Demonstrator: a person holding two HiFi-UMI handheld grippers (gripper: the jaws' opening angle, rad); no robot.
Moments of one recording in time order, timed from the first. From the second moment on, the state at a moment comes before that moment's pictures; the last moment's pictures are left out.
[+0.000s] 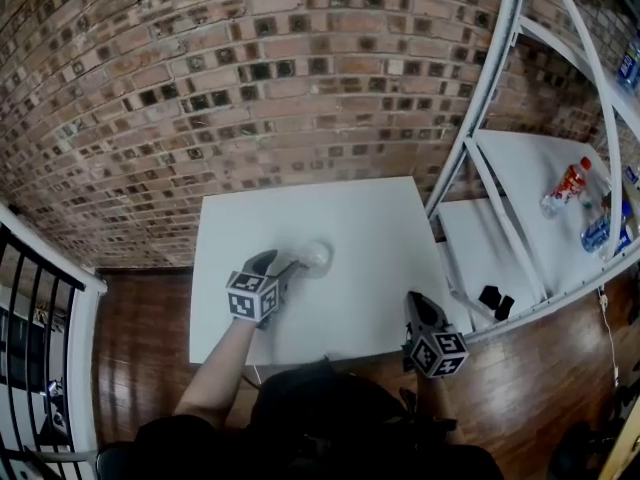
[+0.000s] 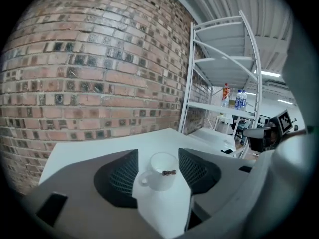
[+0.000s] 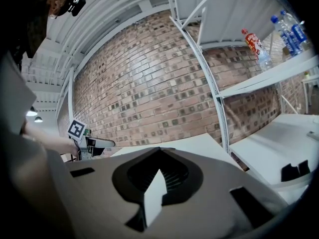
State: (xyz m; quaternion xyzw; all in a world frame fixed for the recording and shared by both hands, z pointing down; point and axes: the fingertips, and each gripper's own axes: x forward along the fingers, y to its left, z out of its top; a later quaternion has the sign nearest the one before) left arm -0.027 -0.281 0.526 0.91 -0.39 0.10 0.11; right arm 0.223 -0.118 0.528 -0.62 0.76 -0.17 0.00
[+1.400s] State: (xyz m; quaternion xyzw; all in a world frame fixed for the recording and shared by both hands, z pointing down) left arm -0.196 -0.166 0.456 0.84 -0.53 -0.06 0.04; right arm 0.148 -0.139 0.509 -0.56 0.82 -0.14 -0.03
